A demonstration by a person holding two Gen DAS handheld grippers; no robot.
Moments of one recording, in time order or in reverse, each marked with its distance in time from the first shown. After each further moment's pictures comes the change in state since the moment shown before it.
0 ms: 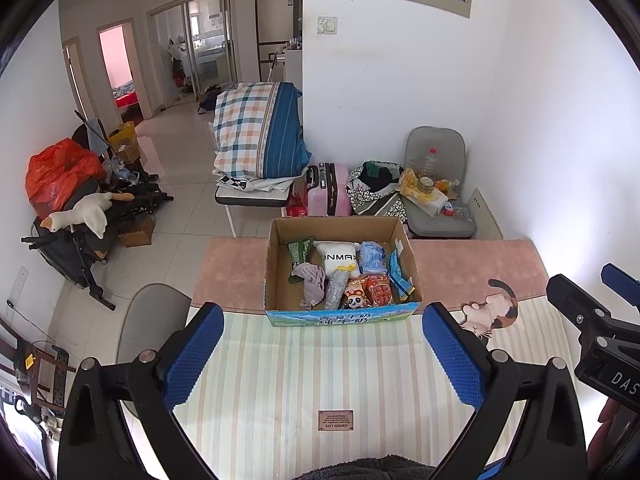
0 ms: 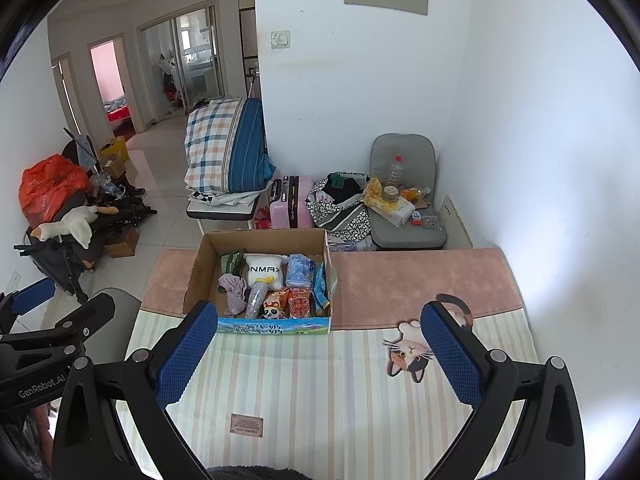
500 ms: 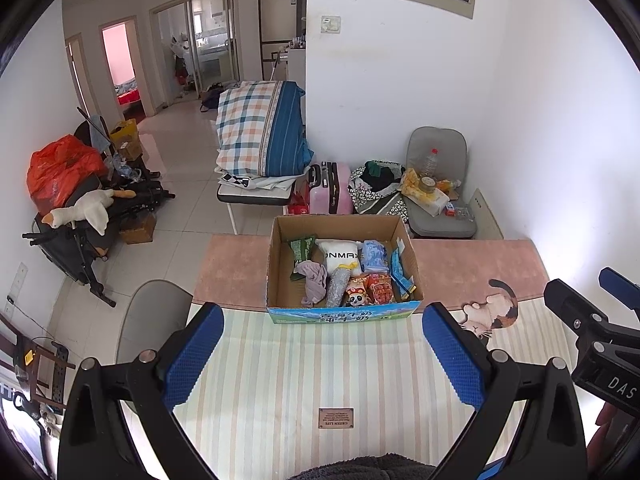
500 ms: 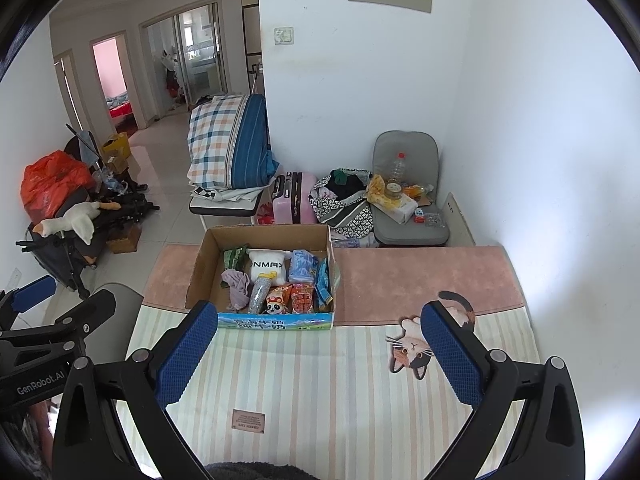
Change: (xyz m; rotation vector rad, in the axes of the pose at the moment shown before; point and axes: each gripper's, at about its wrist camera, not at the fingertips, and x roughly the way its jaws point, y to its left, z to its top) left arm -0.001 -0.002 -0.004 -0.009 0.001 0.003; right arm 0.001 0.001 -0.003 -0.004 0.015 0.012
